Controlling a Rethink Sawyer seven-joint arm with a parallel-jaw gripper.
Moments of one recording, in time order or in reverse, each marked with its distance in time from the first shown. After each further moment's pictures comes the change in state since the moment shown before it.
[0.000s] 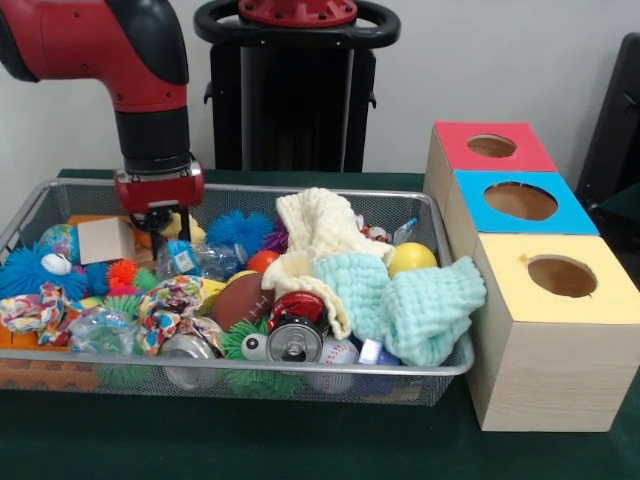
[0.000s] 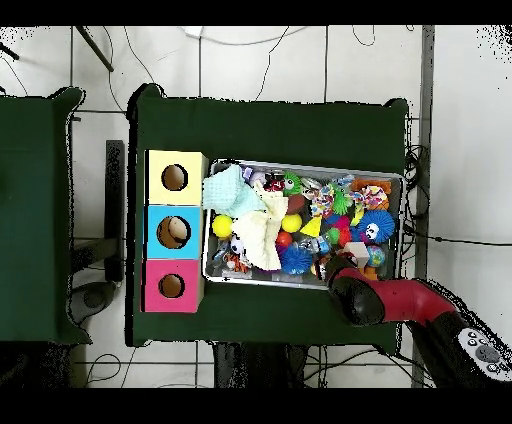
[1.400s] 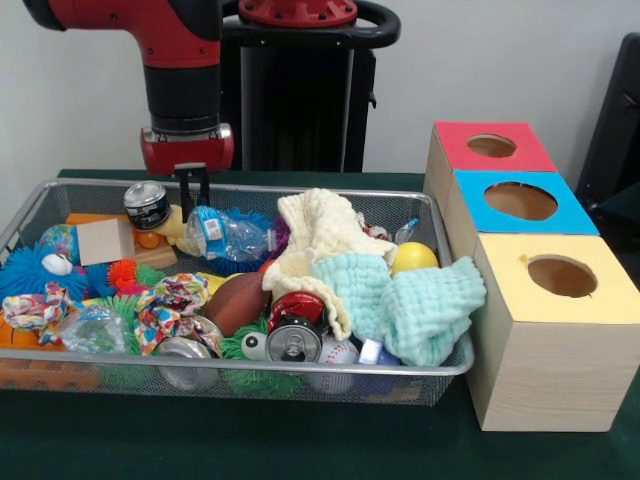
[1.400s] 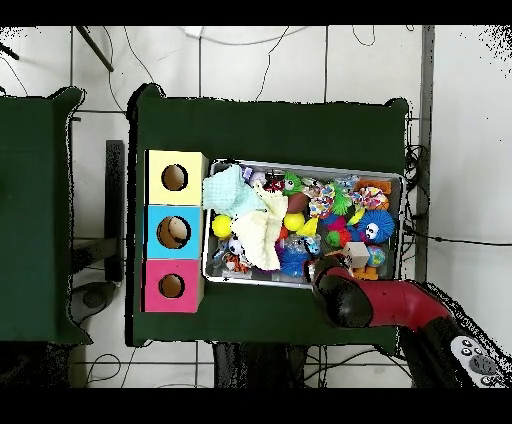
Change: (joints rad) arm 0.123 -0.172 -0.056 0.106 0.186 0.053 0.000
